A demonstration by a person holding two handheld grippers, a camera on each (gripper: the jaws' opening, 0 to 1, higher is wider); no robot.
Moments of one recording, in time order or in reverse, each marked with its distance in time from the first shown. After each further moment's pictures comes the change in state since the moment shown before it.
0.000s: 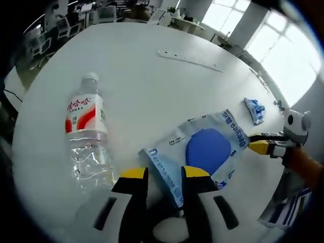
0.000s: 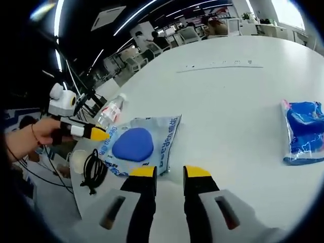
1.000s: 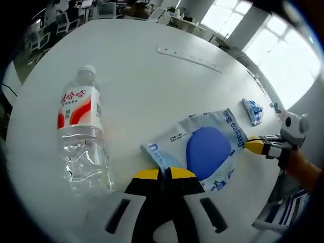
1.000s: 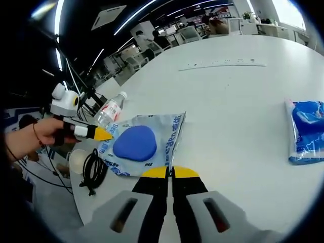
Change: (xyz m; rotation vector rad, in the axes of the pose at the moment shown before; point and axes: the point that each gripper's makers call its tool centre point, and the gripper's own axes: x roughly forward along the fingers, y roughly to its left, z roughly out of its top) left arm 0.006 -0.002 0.000 -0.021 -0.004 -0.053; right arm 0.004 0.005 -0.001 -0.008 0.002 0.002
